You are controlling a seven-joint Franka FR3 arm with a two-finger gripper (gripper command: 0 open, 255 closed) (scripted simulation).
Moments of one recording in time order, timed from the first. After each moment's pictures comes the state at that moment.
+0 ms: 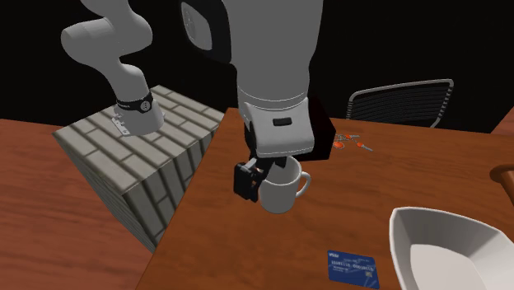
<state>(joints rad) -0.08 0.47 -0.12 -1.53 0.12 1.94 -0.24</state>
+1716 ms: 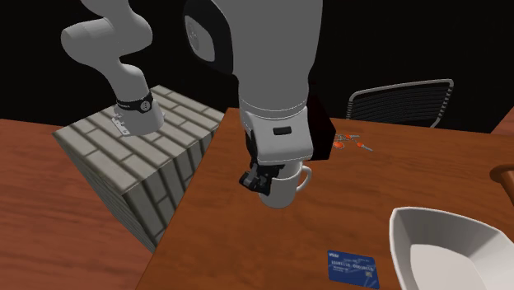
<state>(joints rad) -0.08 0.48 -0.12 -1.55 0.12 1.97 -0.24</state>
